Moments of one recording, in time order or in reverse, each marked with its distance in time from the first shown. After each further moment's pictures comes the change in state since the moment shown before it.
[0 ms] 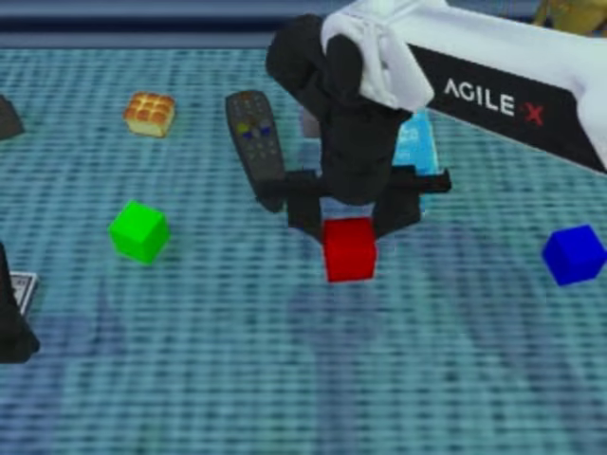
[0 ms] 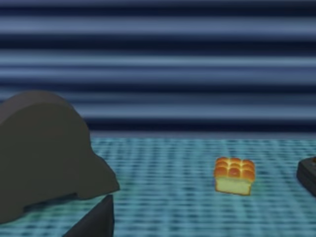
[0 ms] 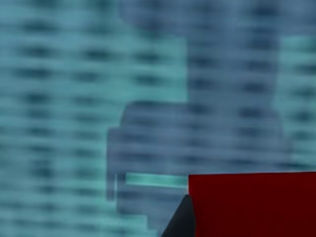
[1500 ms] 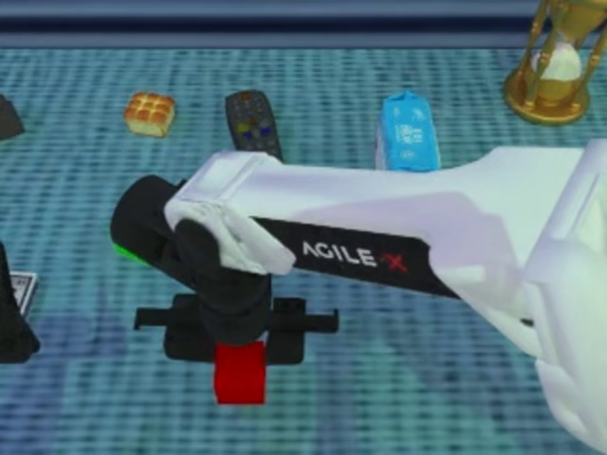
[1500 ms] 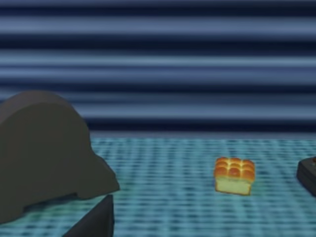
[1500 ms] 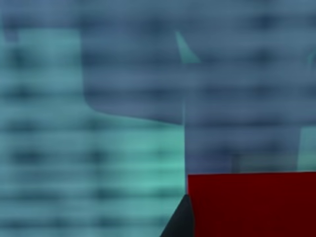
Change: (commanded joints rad) left arm 0.000 0.000 0.000 0.000 0.000 0.000; right arm 0.320 0.074 -0.087 0.152 0.032 0.413
